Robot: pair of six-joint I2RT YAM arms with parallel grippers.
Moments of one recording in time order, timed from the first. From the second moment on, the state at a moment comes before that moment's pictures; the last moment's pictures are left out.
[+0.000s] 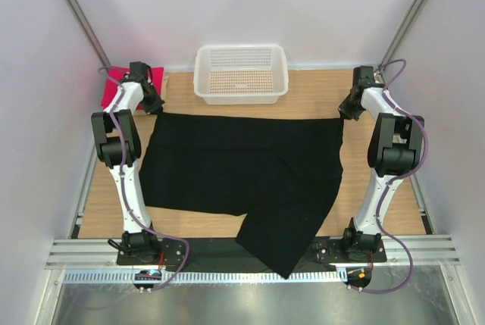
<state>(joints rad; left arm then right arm) 0.11 2.30 1.89 -0.68 0.04 -0.41 -0.12 2.03 1.54 -0.57 0.13 0.61</state>
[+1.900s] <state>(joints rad) 0.50 1.22 0.68 -0.83 -0.01 -0.87 0.73 1.29 1.12 -0.92 -0.09 0.47</state>
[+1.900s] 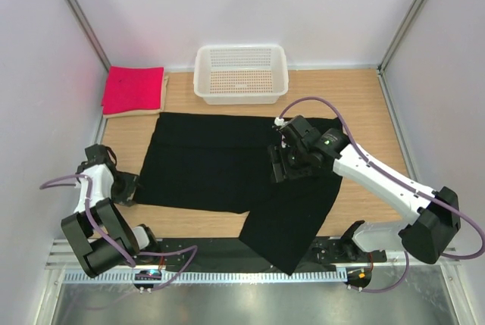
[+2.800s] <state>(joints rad) 0.51 1.33 0.65 -0.80 -0.05 -0.88 1.16 1.34 1.02 -0.92 -0.13 0.44</state>
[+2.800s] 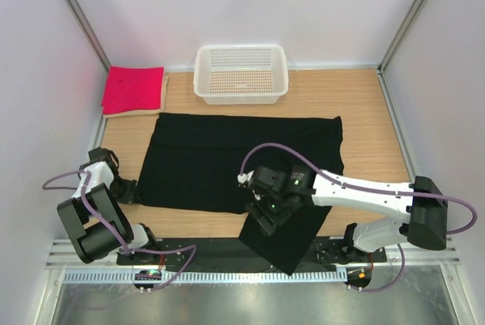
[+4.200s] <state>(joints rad) 0.52 1.43 0.70 -0.82 -0.01 -0.76 1.62 1.36 0.71 -0.77 0.09 1.01</state>
